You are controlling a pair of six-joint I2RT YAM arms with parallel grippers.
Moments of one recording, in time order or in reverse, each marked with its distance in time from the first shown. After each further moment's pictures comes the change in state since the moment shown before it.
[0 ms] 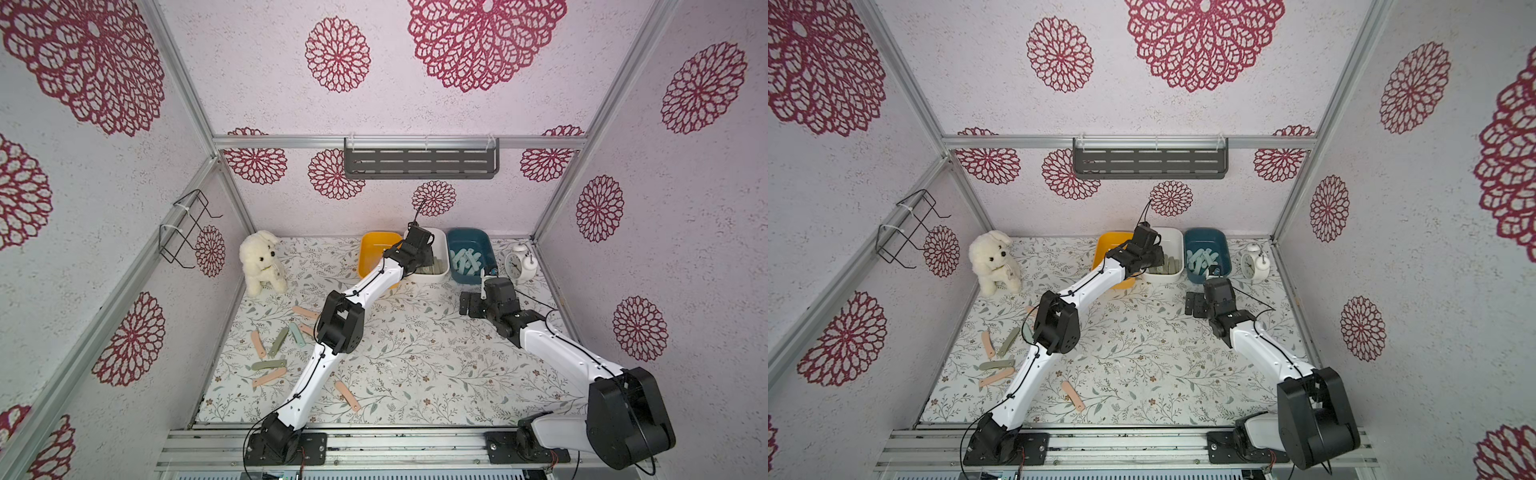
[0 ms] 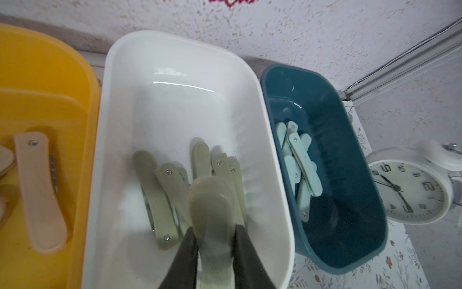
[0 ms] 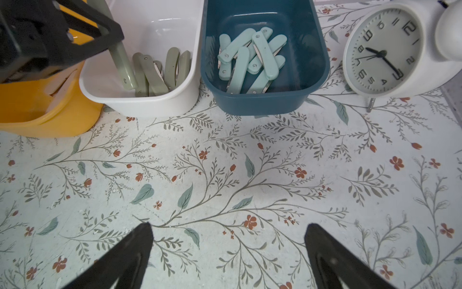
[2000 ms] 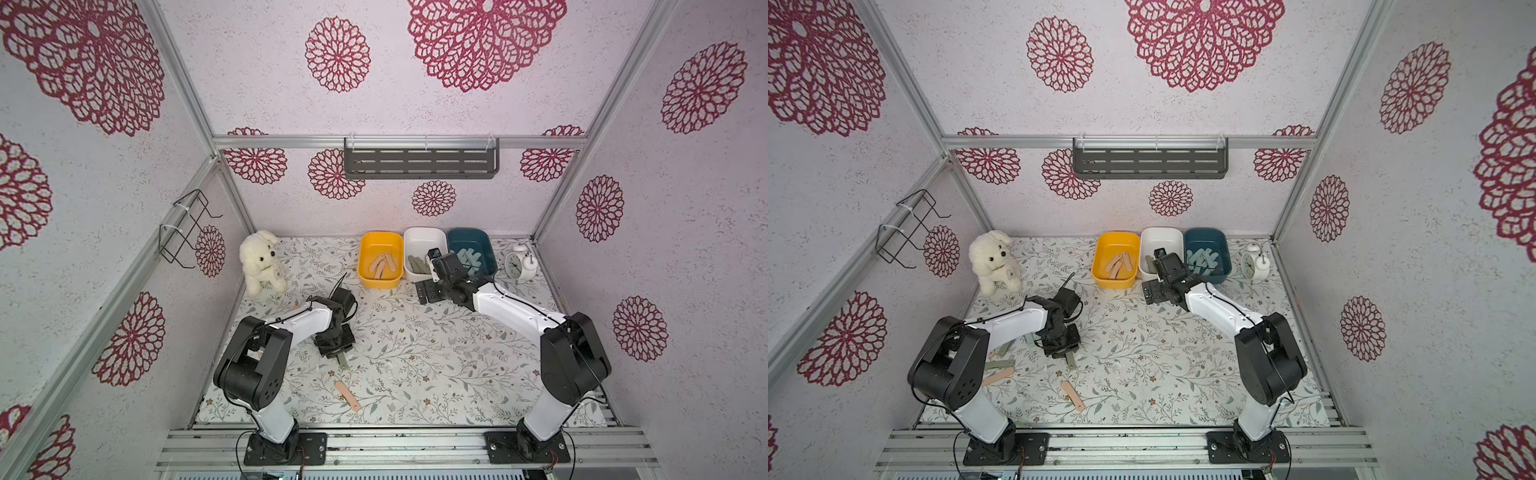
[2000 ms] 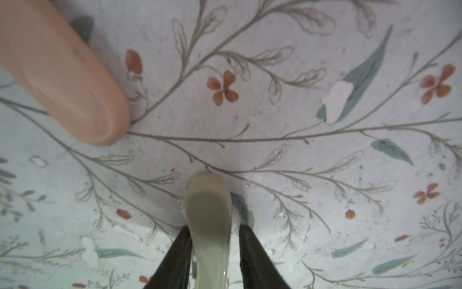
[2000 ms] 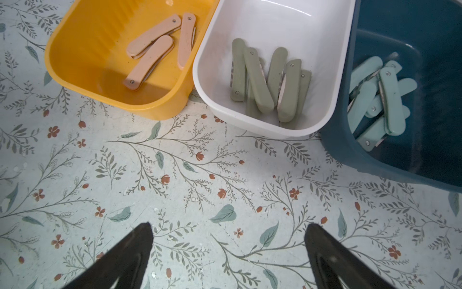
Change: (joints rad) left arm 0.233 -0.921 -1.501 -0.269 0.120 -0.242; right arm 0.231 0.396 0.497 -0.240 -0.010 -0.097
